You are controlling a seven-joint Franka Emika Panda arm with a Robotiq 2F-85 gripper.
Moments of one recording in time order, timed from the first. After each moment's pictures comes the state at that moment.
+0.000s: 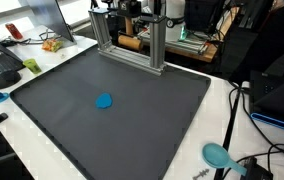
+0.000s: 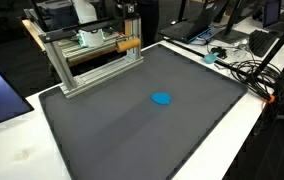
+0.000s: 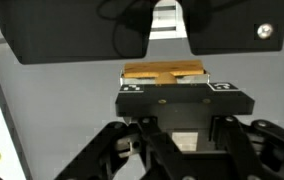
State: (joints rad) arm -0.02 -0.35 0.01 -2.39 -0.06 2.06 0.09
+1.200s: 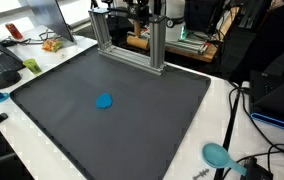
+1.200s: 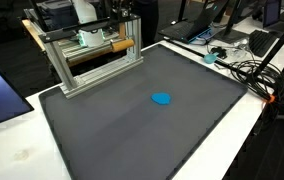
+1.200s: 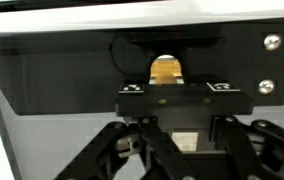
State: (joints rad) arm -0.02 -0.43 0.03 -2.51 -0.06 2.05 0.11
